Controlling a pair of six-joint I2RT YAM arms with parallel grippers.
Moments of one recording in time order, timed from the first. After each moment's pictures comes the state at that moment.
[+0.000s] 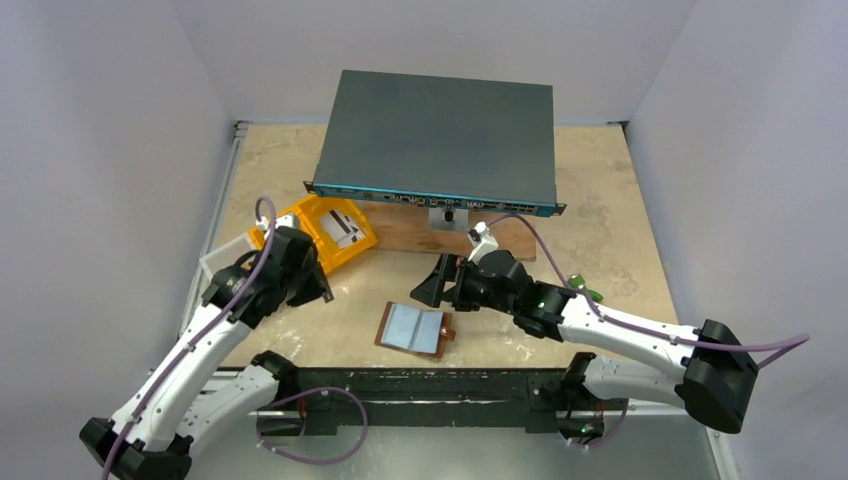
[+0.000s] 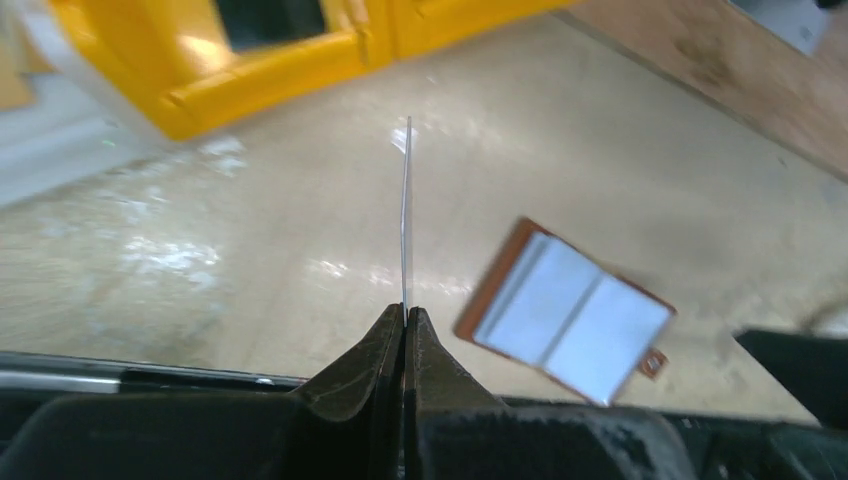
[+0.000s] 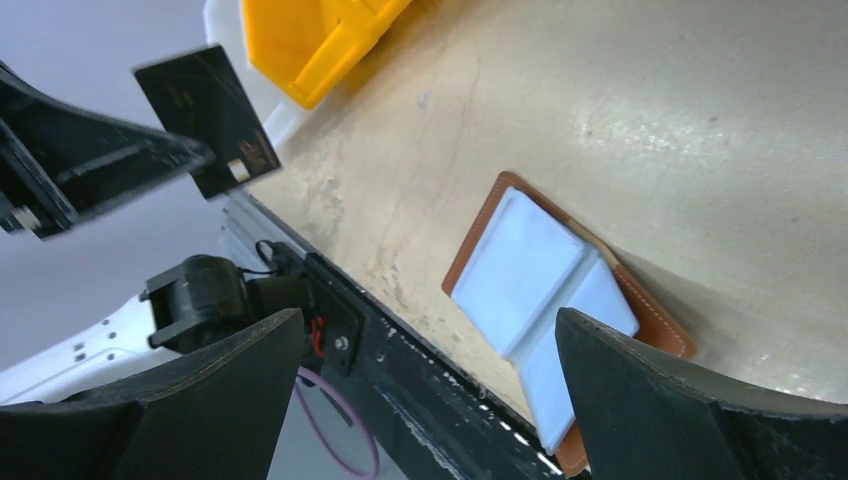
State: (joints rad) left arm -0.50 0.78 0.85 -1.01 -0.14 -0.81; right arm 0.96 1.08 0.59 0.04 -0.02 1.00
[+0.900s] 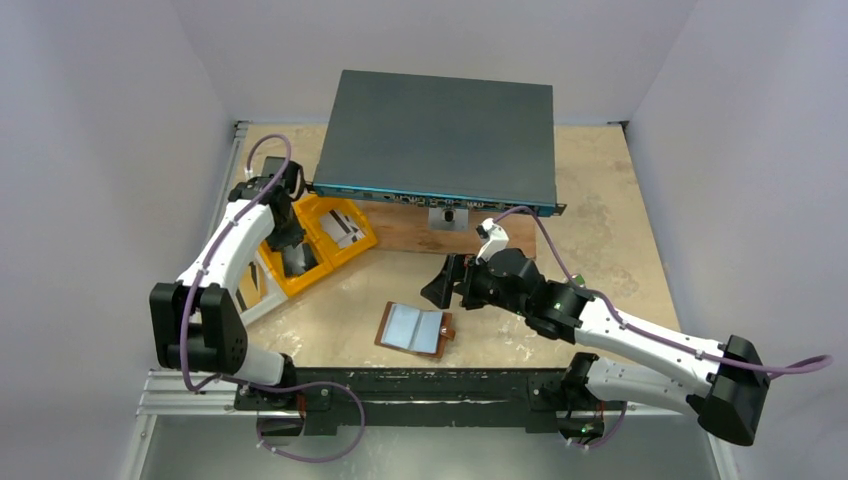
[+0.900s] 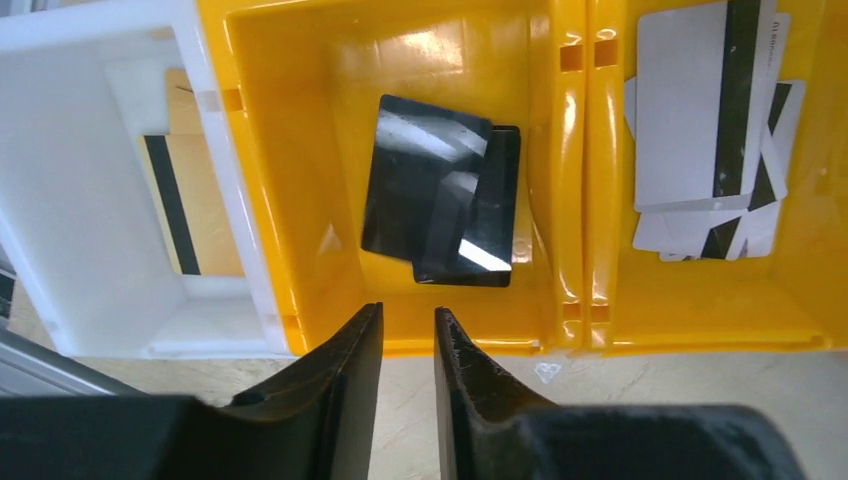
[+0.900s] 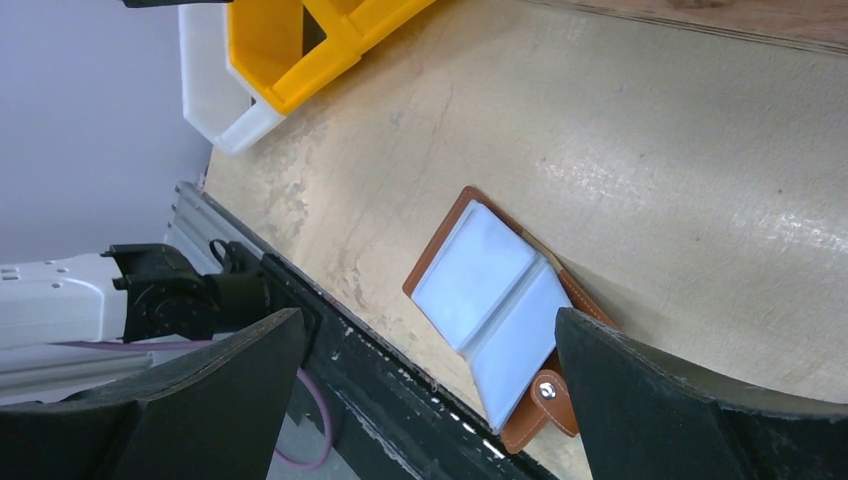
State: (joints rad) left arm -0.08 1.46 1.16 -0.93 -0.33 -0.53; right arm 0.96 0.98 0.65 -0.15 0.06 0.83
